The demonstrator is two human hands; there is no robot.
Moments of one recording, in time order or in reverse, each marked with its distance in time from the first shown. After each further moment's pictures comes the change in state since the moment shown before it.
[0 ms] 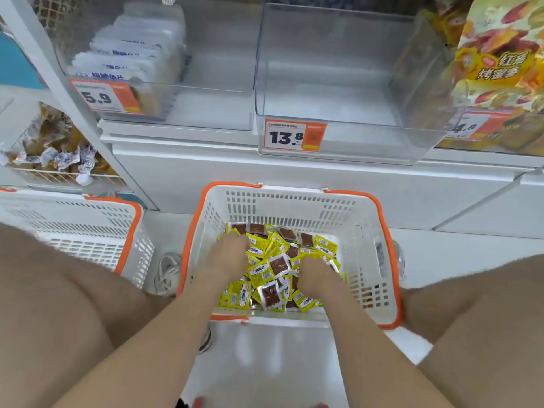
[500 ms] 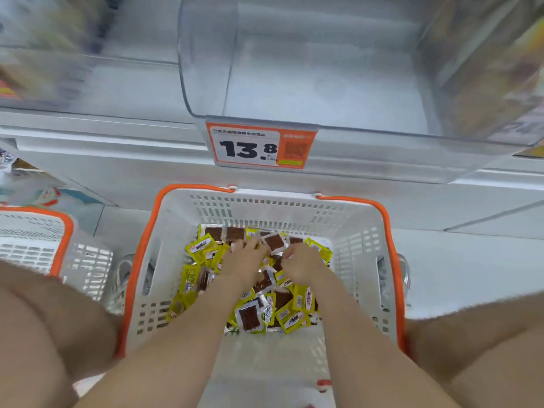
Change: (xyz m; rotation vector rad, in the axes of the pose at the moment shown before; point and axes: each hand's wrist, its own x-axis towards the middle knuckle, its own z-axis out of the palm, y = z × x) left_hand 0.104 0.063 0.073 0.119 -0.235 0.131; right_hand 0.122 0.022 -0.025 0.376 -0.064 0.018
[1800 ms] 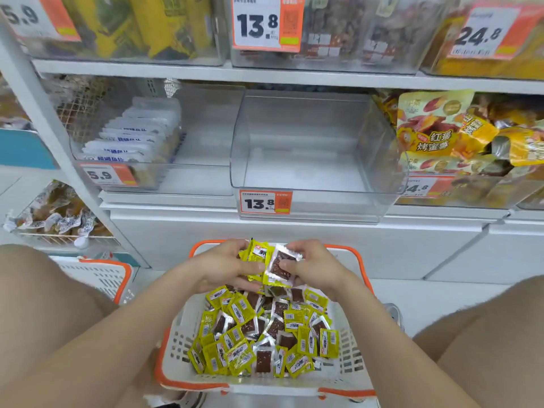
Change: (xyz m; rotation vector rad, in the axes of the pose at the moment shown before) left_hand -0.158 -0.016 -0.188 -1.347 -0.103 0.109; right_hand -0.167 -0.073 -0.097 0.477 0.103 -0.383
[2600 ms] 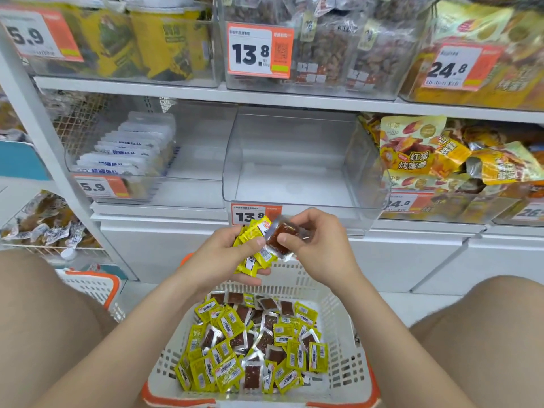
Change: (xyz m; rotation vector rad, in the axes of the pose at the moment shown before) left_hand -0.059 0.063 0.048 -0.029 0.165 0.324; right_hand -0.034 -0.062 -0.027 -0.097 0.419 -0.411
